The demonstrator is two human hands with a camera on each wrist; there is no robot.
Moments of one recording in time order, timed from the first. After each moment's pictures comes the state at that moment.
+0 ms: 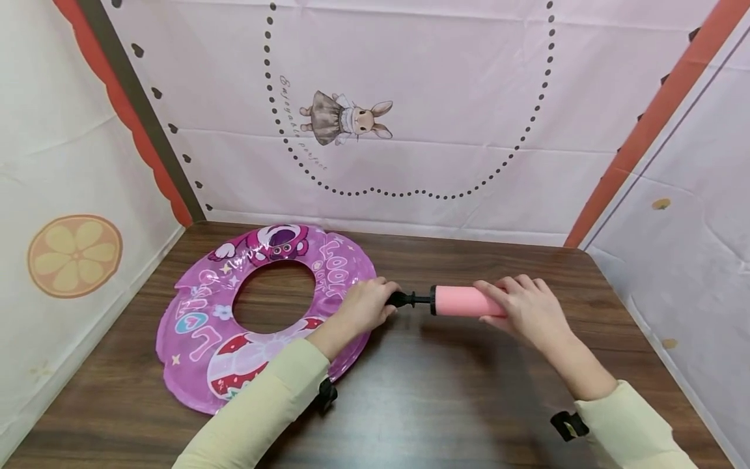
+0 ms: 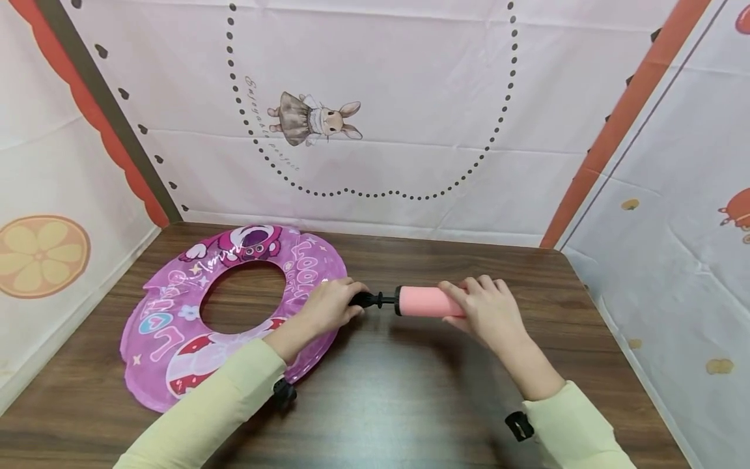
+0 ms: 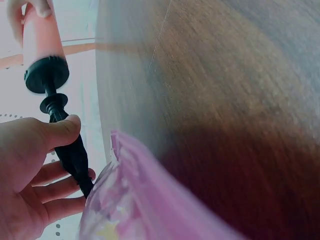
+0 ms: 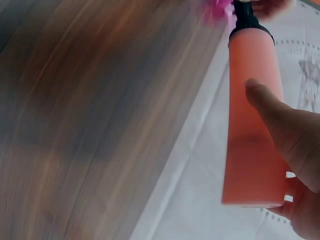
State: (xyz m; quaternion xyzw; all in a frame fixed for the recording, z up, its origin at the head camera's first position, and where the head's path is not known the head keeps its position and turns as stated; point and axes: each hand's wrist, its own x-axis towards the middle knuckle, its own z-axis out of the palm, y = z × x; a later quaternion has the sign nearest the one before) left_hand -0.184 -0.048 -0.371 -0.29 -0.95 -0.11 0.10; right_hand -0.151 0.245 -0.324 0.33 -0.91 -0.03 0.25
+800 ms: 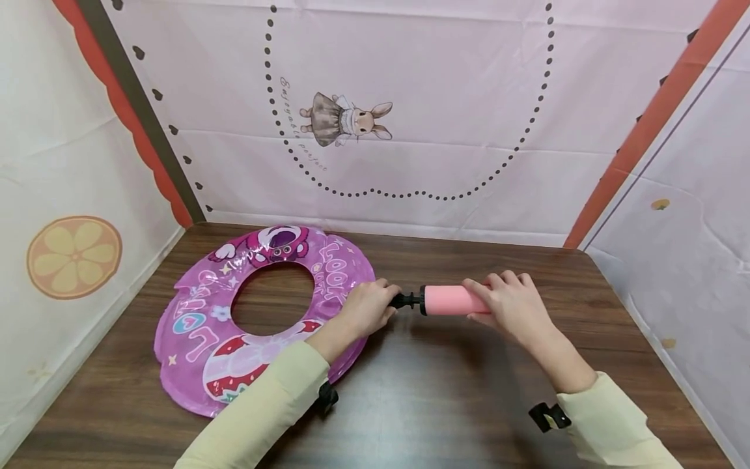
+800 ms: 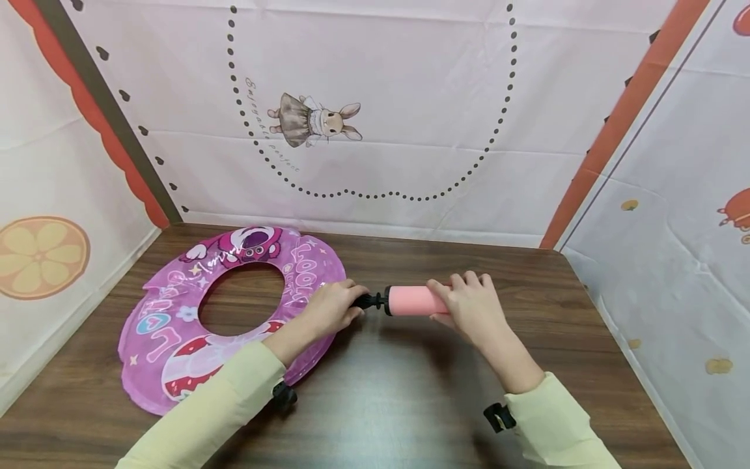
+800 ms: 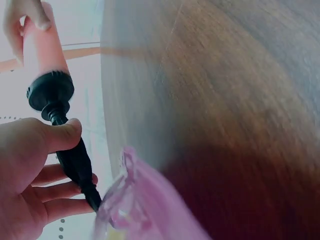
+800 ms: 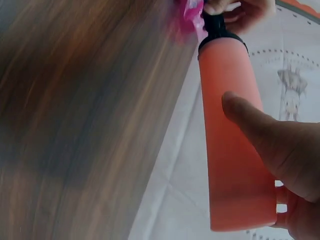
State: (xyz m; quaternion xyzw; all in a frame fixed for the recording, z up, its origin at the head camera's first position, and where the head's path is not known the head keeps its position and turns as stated) left_hand -0.181 -0.046 -0.373 -0.31 -0.94 -0.09 0.14; right_hand -0.156 0.221 -0.321 0.31 -0.92 -0.06 0.23
